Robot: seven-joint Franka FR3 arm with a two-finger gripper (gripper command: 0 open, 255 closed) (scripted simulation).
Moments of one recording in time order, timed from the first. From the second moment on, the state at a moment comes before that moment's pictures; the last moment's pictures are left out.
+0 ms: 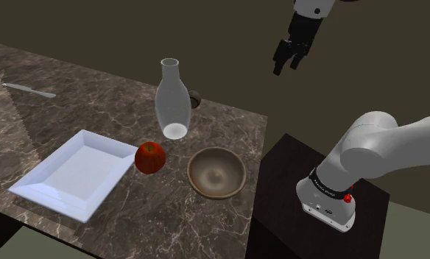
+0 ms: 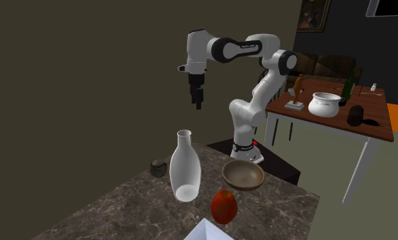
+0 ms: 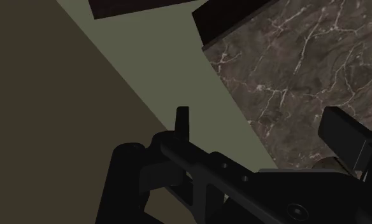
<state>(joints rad) -0.01 -0.81 -0.03 -2.42 -0.01 1.63 0.14</state>
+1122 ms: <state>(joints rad) -0.01 -0.35 0.27 -2.27 -0.04 1.98 0.55</state>
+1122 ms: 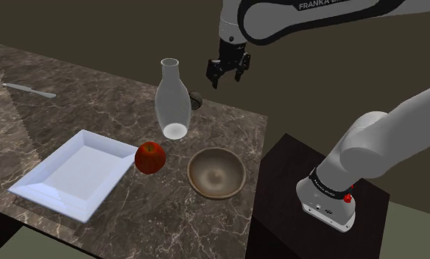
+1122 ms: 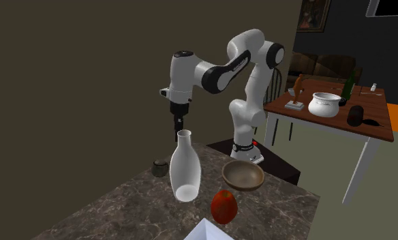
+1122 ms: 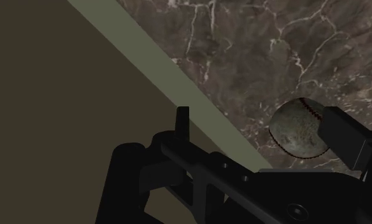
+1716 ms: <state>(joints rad) -0.02 0.01 0.38 -2.01 -0.24 2.05 0.84</state>
